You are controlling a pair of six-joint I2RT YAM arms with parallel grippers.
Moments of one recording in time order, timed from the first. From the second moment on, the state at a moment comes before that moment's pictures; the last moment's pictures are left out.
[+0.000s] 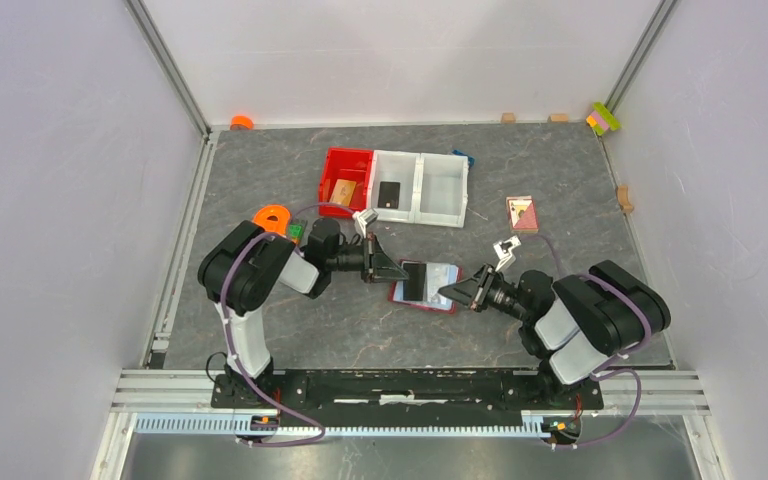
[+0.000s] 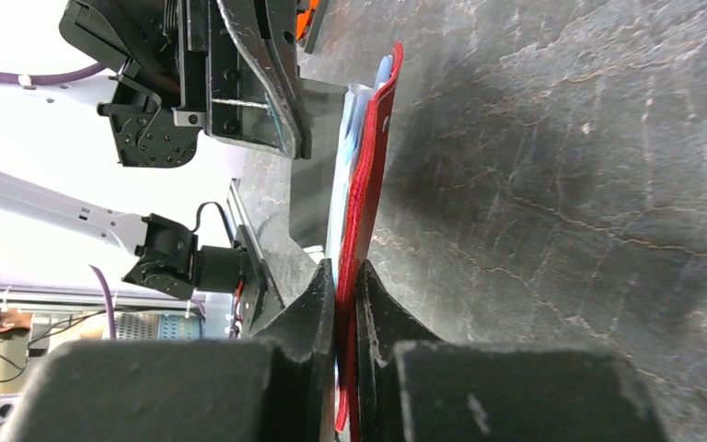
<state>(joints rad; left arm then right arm) -0.49 1.91 0.59 1.01 0.98 -1.06 0.39 1.60 0.01 1.40 -0.61 0.98</state>
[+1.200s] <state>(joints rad) -0.62 1.77 1.49 -0.47 0.03 -0.51 0.35 1.52 0.14 0.96 -0.53 0.50</state>
